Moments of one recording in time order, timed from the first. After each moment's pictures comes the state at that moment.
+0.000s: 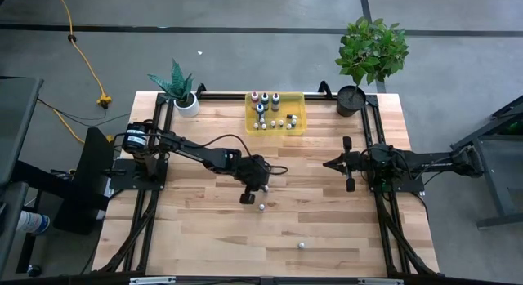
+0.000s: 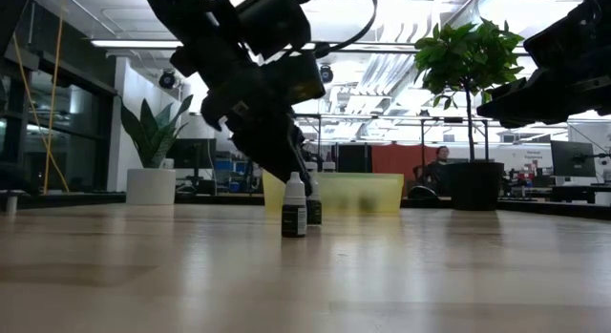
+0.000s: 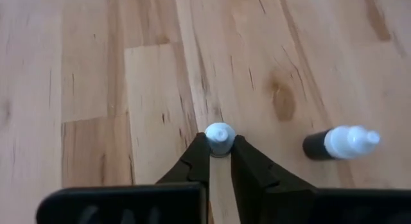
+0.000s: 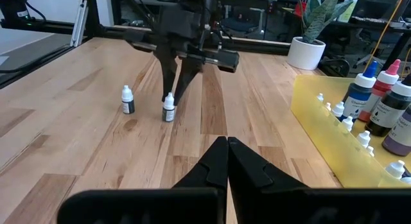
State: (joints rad) left arm -0.07 1.83 1.05 -0.09 0.14 0.07; right arm -0.03 0.23 0.01 0.03 0.00 -0.09
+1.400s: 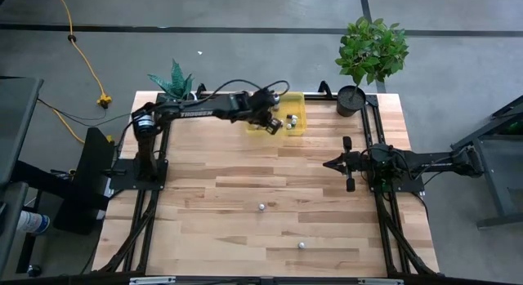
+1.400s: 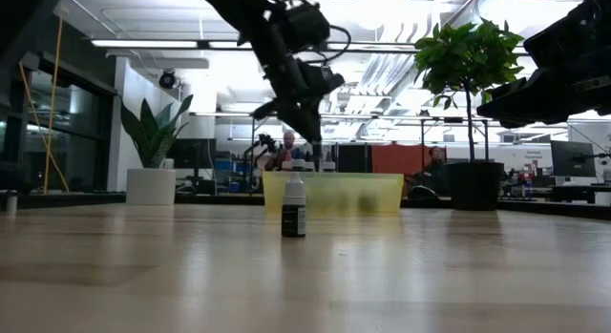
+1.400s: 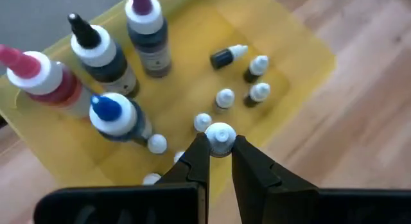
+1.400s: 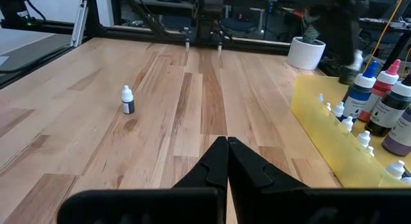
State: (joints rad) left arm 0.33 1.88 1.55 -0.55 -0.21 -0.46; right arm -0.03 0.23 0.01 0.03 0.00 -0.09
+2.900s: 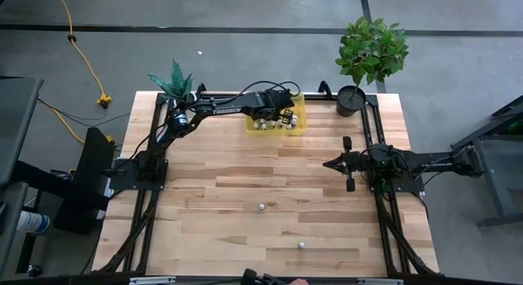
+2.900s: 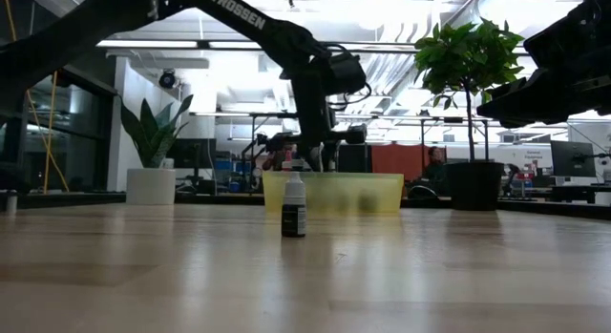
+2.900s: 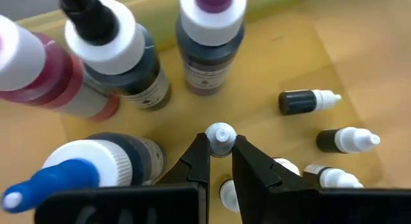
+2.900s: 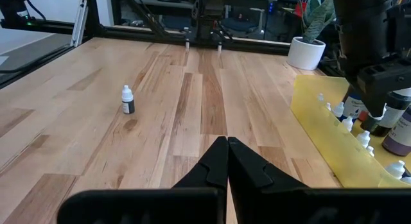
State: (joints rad) left arm 0.37 2.28 1.97 -0.78 -0.39 -0.80; right arm -0.03 0.23 0.01 0.03 0.00 -0.09
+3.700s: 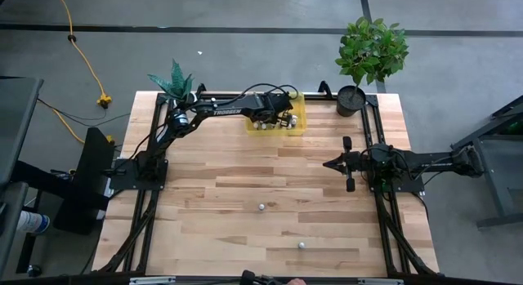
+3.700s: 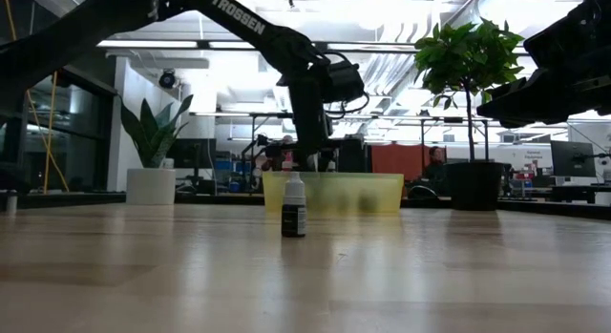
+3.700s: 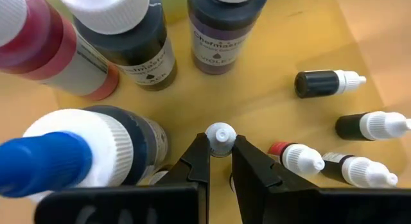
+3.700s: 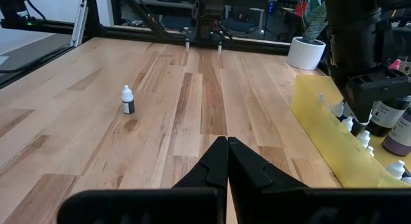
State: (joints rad) left arm 0.37 2.28 1.92 -0.77 -0.36 -0.83; right arm -0.03 0.23 0.01 0.03 0.00 -0.09
